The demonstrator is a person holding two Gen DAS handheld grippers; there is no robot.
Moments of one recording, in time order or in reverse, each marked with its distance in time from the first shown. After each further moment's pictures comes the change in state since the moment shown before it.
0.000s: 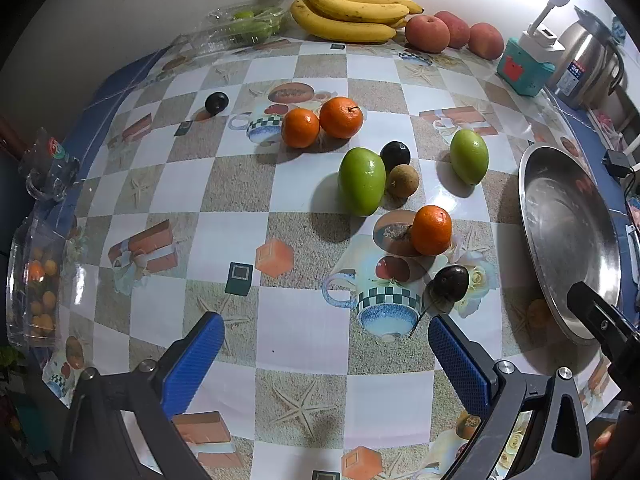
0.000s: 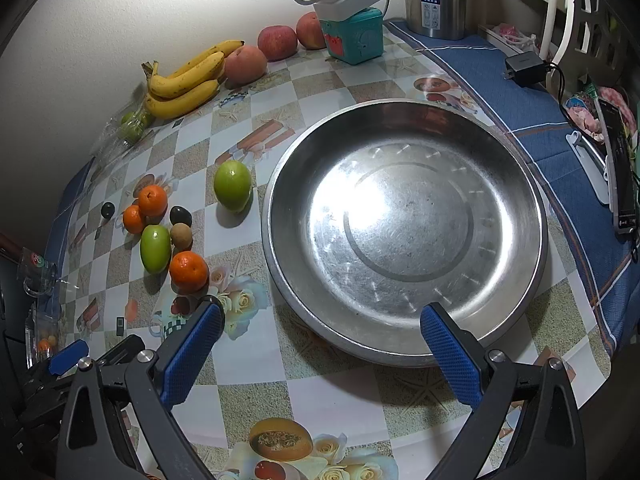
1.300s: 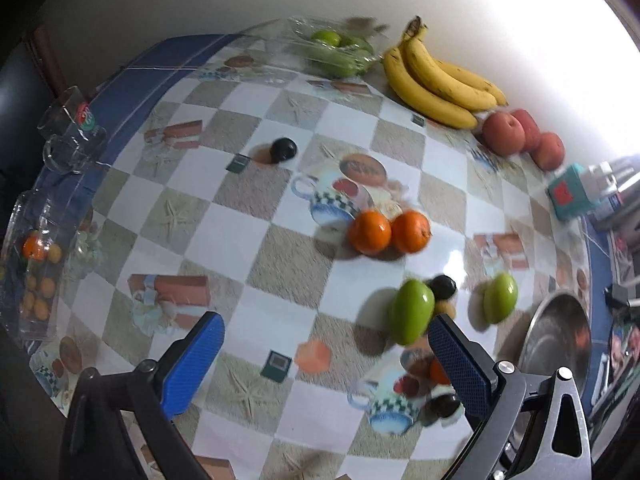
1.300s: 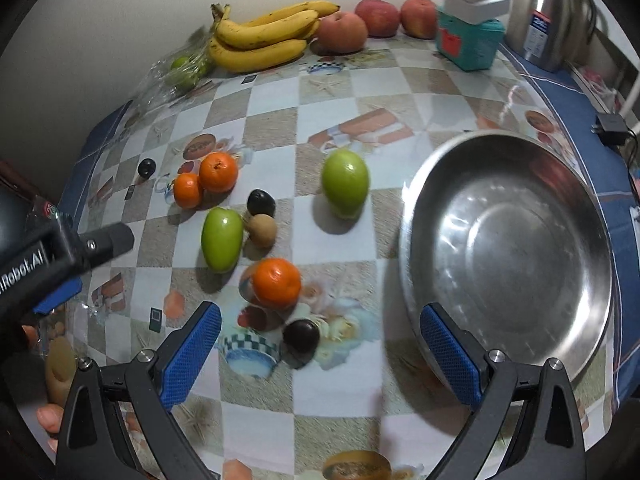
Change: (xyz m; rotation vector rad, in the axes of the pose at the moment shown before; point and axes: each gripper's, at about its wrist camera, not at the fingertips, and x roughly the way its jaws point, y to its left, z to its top) left arm -0.005 0.066 0.075 -0.312 -0.046 -0.031; right arm 0.043 0.090 0.024 -0.231 0.081 -0.009
